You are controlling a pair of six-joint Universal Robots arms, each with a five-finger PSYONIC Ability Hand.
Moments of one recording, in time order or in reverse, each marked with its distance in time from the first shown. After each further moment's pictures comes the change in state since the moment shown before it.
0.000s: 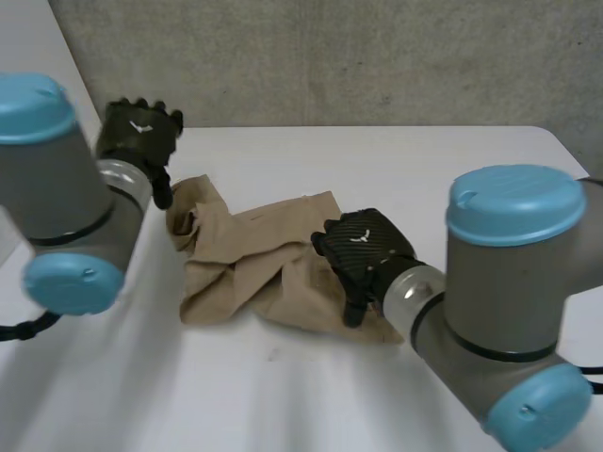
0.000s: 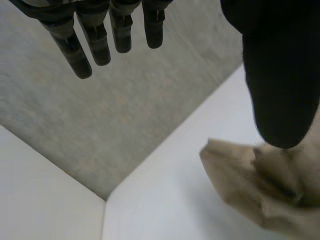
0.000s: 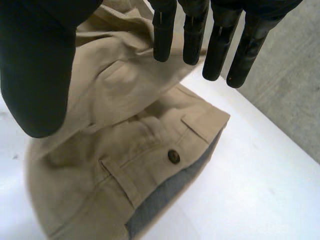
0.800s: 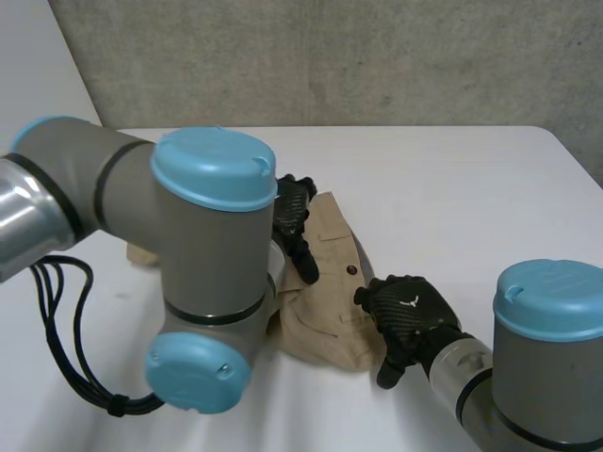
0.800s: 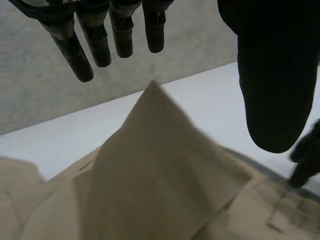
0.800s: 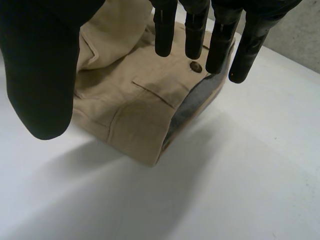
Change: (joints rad) left arm -0.399 -0.227 0.255 -0.287 -0.157 -0.604; right arm -0.094 -0.086 0.399 -0.200 0.005 0.163; left_hand 0.051 0.053 0.020 0.041 0.029; right_hand -0.050 -0.057 -0.064 -0.050 0.001
